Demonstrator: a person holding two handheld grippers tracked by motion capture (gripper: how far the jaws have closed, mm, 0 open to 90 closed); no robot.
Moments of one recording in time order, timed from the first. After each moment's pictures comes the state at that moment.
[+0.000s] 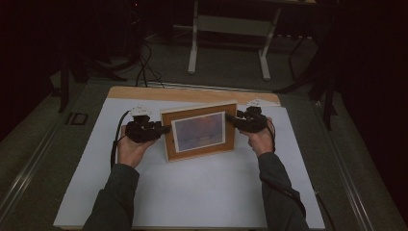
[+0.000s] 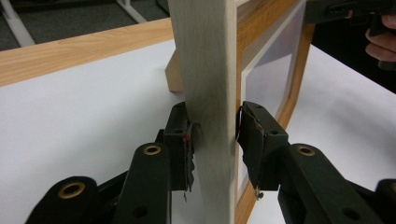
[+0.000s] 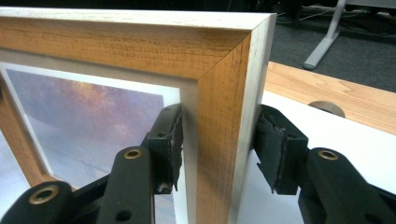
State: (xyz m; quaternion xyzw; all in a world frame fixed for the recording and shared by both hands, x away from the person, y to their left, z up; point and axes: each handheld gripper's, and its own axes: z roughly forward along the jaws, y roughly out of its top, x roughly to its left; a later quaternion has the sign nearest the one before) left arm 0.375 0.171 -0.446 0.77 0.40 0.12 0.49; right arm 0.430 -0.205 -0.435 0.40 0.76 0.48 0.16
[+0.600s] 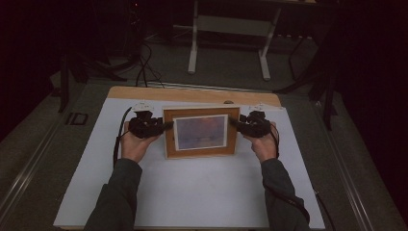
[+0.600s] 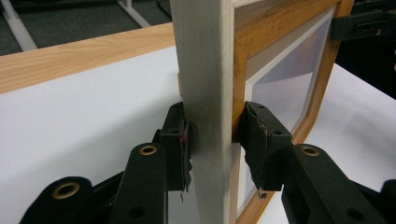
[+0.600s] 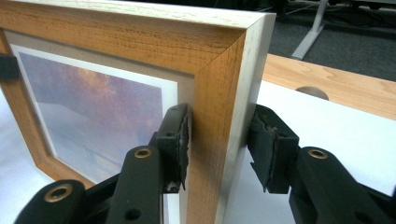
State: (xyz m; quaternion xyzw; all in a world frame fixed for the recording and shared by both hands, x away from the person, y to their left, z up) left arm 0.390 0.167 -0.448 0.76 0.41 0.11 0.49; right arm 0.412 -0.212 -0.433 0.42 0.76 0.47 0.17
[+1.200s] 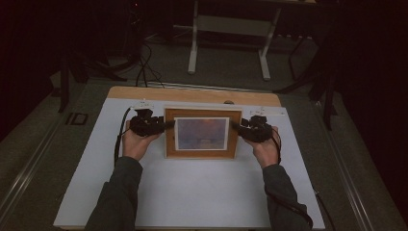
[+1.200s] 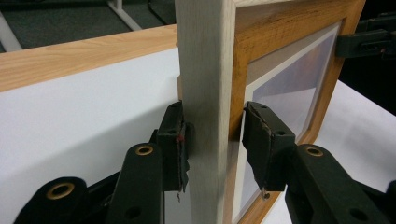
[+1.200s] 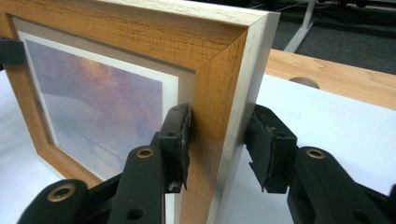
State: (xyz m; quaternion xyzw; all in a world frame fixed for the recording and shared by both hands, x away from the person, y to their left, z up) left arm 0.397 0.167 -0.450 0.75 0.40 0.10 0.51; right arm 0.395 -0.213 -0.433 0.43 0.76 0.46 0.18
